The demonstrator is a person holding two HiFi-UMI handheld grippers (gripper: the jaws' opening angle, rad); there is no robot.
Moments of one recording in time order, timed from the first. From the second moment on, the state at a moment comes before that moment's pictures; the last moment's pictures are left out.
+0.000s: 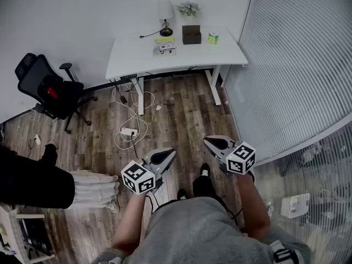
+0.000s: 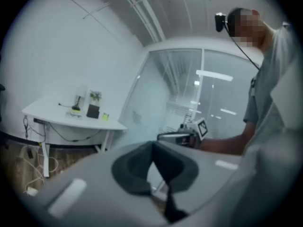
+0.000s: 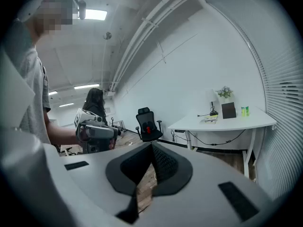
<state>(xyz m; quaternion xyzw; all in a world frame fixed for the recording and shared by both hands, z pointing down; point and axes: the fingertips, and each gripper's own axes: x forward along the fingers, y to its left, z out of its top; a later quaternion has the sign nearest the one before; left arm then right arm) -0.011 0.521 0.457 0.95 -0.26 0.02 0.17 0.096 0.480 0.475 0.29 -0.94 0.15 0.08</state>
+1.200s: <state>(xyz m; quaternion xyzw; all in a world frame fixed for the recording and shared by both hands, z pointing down) 0.014 0.481 0.473 0.94 -0.26 0.03 0.20 0.108 0.460 0.487 0.24 -0.95 0.20 0.04</state>
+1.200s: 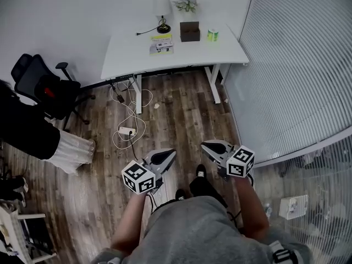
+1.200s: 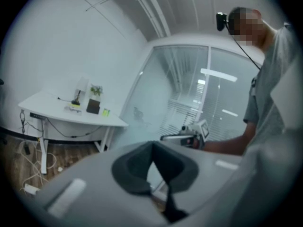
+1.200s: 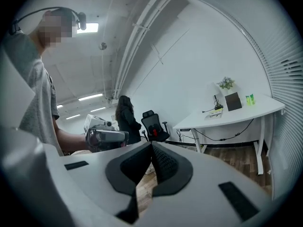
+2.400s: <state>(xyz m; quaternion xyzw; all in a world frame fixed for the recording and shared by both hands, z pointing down) 0.082 0.352 0.463 0.92 -0.32 0.04 0.20 0.161 0.333 0.495 0.17 -0.96 0.20 0.07</state>
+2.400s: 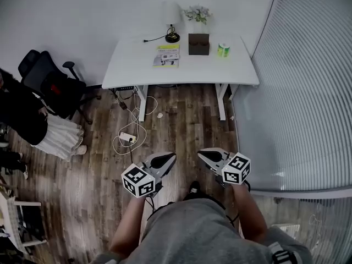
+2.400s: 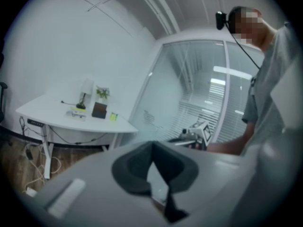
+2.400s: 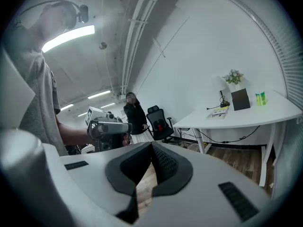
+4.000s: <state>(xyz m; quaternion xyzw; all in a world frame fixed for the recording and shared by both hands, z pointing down) 0.113 0.271 0.495 0.93 -0.28 0.05 0.24 0.187 0.250 0.504 0.20 -0.95 0.20 0.11</state>
